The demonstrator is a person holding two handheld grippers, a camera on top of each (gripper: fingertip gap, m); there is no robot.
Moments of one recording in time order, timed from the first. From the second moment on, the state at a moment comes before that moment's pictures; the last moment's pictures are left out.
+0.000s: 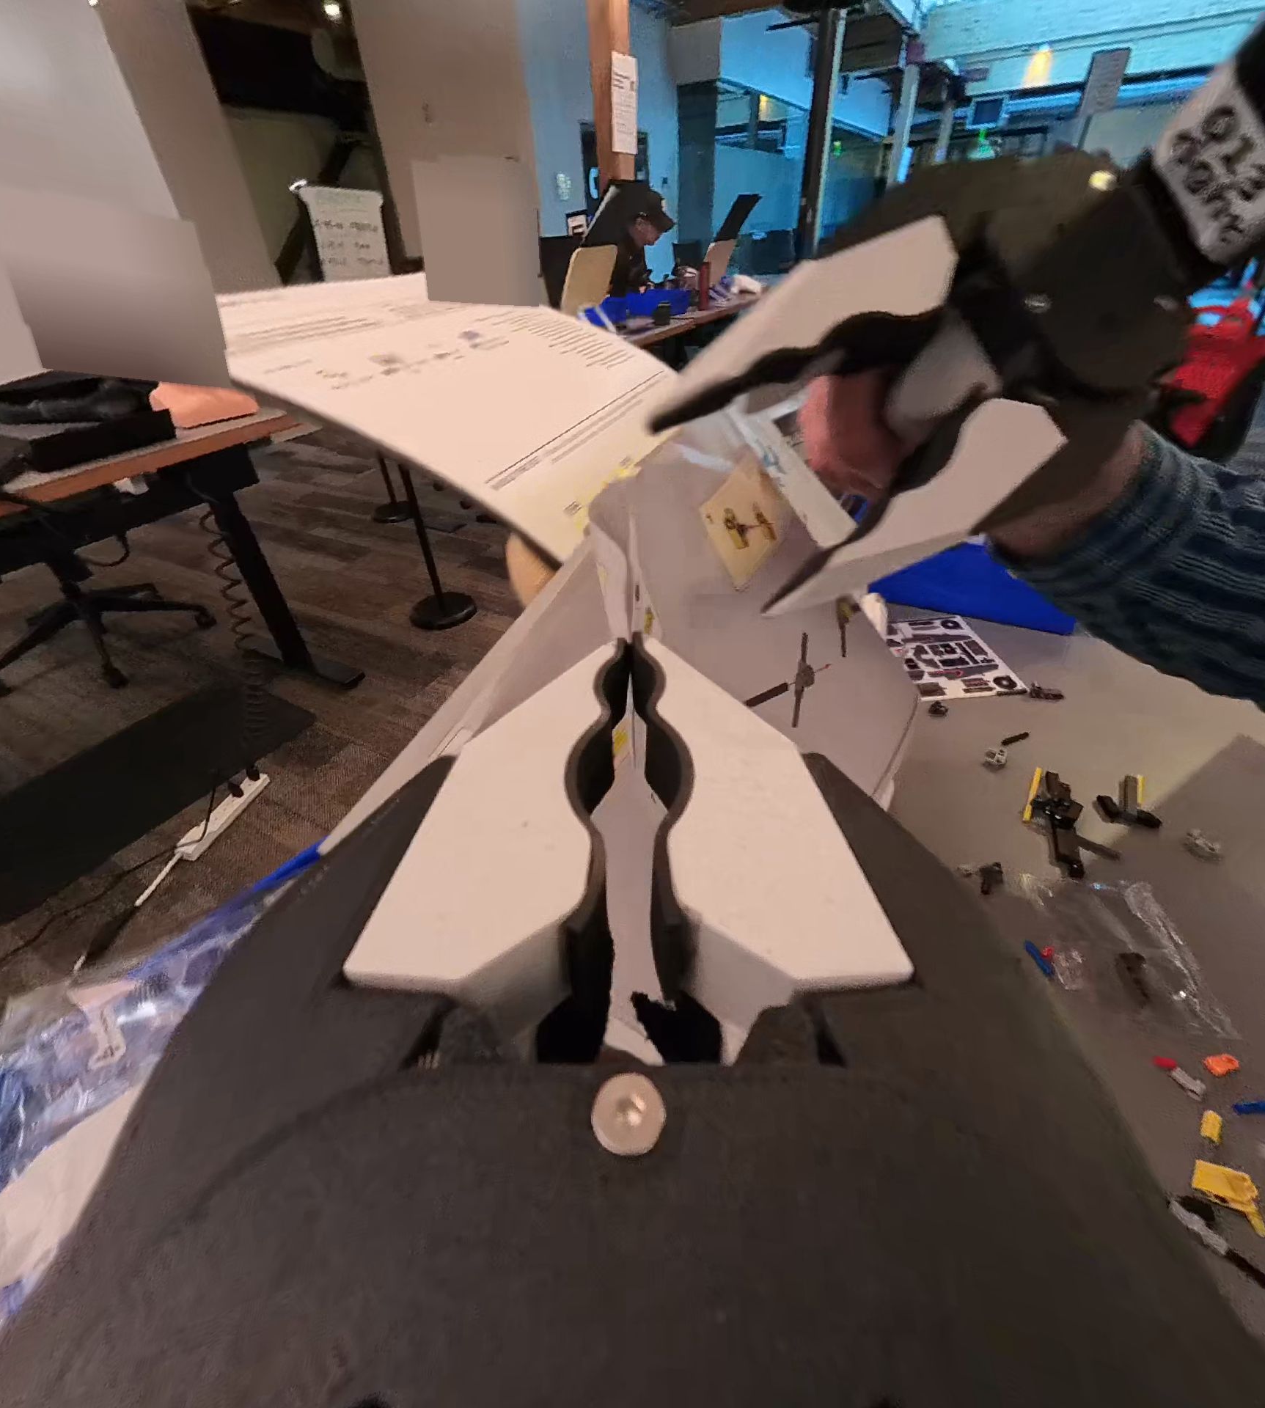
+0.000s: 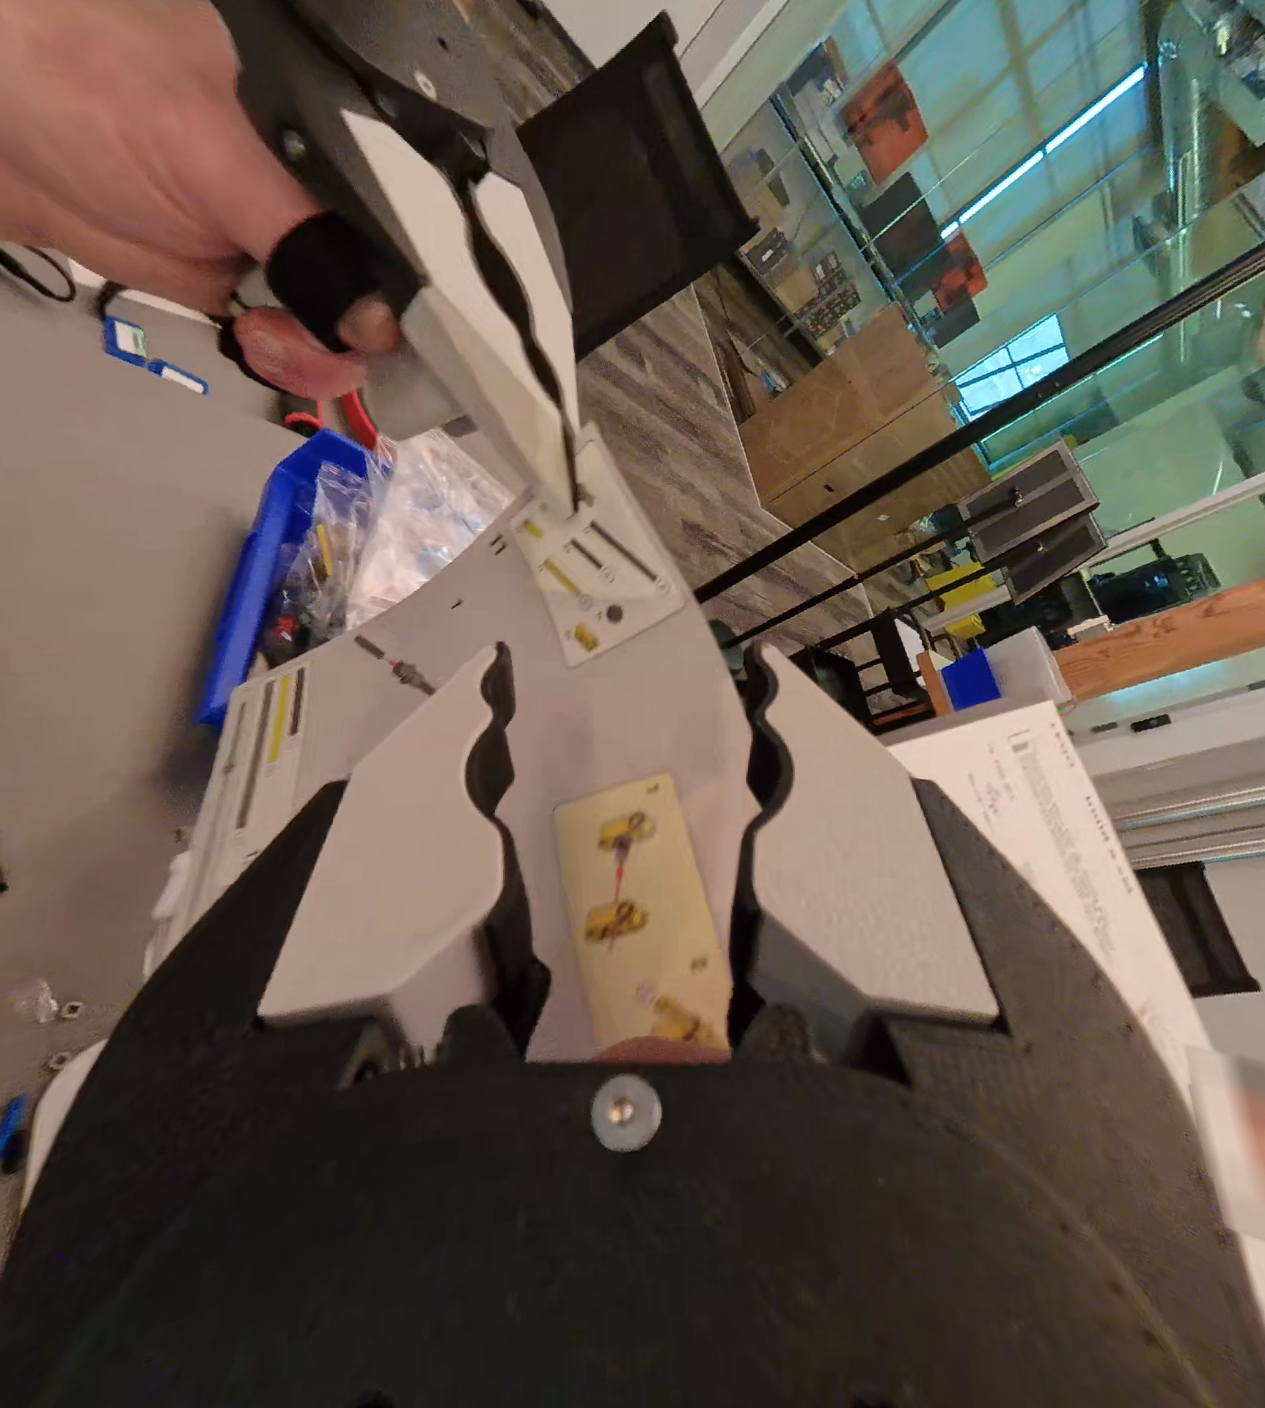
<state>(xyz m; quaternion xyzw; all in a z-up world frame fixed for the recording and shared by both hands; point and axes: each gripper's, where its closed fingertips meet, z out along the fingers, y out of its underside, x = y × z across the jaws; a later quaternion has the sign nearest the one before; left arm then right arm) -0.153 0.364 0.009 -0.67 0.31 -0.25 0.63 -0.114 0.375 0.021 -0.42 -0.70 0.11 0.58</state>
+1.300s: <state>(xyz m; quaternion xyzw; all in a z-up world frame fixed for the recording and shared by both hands) -0.054 0.338 0.052 -0.63 0.38 -0.37 0.57 -0.015 0.370 0.079 -0.36 -0.72 0.23 0.55</state>
